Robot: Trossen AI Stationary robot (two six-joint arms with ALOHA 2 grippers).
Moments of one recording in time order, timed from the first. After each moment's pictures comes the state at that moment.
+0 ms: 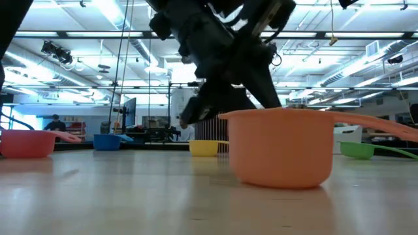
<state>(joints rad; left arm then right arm) -0.21 2.07 1.44 -0.22 0.19 -0.95 0.44 0.77 0.90 -0.70 0.16 -0.03</state>
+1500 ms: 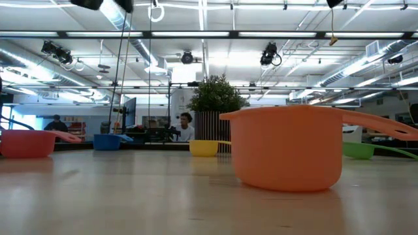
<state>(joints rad) -0.18 1.30 1.44 -1.18 -0.15 -1.18 0.31 0.79 0.90 -0.51 0.45 -0.08</state>
